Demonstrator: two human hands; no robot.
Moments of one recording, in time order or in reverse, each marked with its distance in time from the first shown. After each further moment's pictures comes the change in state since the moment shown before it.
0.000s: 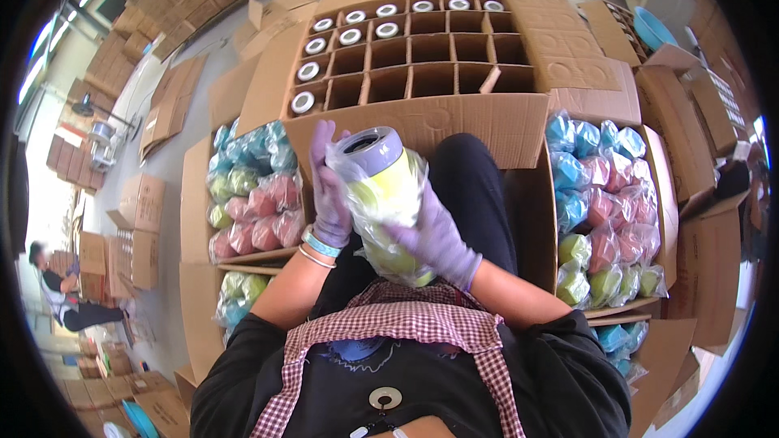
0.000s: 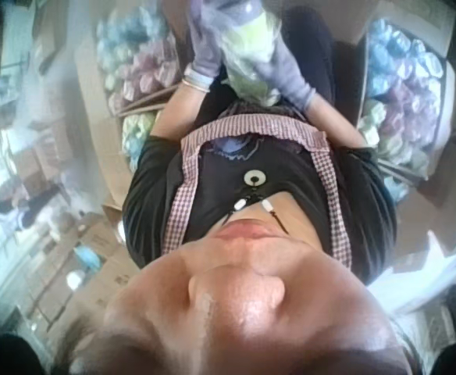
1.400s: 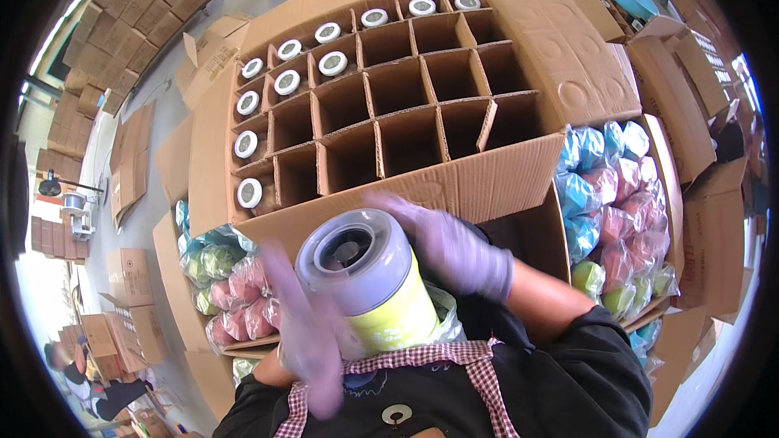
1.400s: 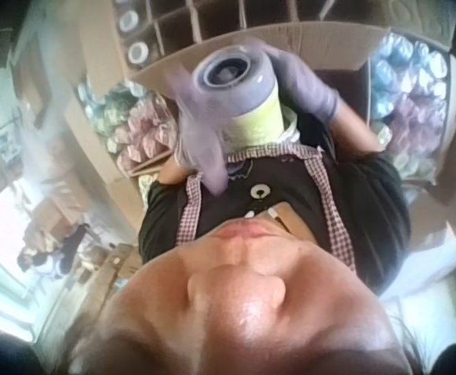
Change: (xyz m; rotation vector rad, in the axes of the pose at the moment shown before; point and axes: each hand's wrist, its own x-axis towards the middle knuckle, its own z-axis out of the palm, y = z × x) left_hand 0.076 0.028 0.009 -0.082 -0.367 -0.342; right_hand 0.133 -0.012 -0.079 0.001 -0.248 0.043
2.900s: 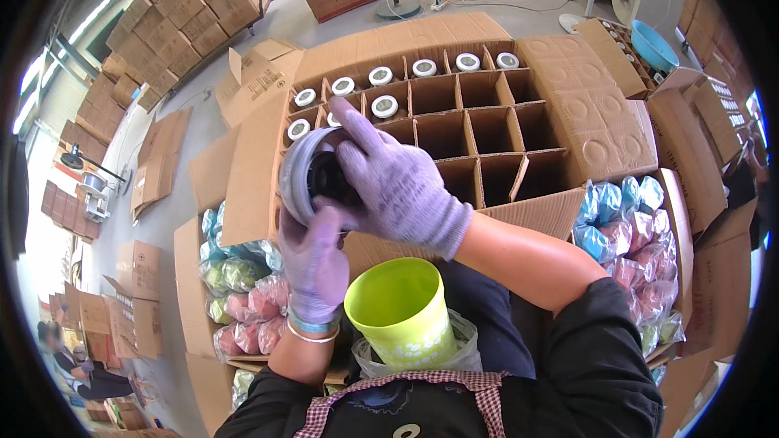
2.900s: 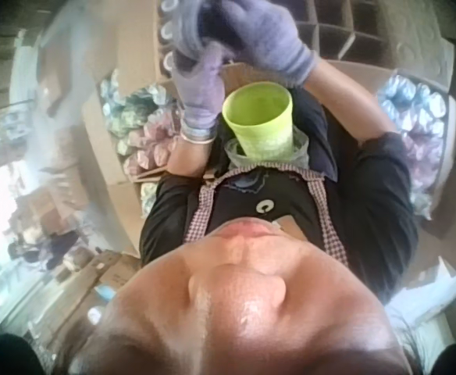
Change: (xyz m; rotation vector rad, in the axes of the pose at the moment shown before) left_hand 0.069 0.027 -0.008 -0.190 0.528 0.211; right_hand 0.122 -0.063 0.001 -0.819 0.416 -0.608
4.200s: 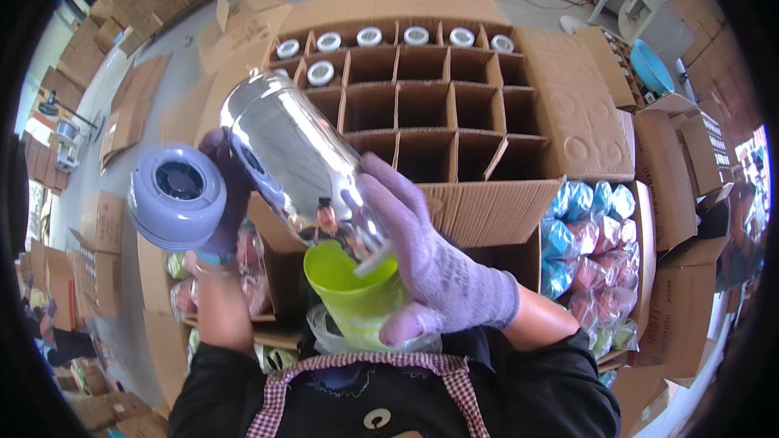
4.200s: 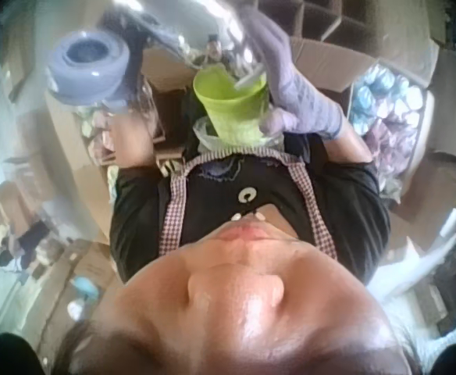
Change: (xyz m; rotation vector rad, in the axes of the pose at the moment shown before) left_hand 0.044 0.018 -0.118 0.038 -0.489 0.115; right_hand -0.096 -0.019 -0.058 0.689 -0.334 0.015
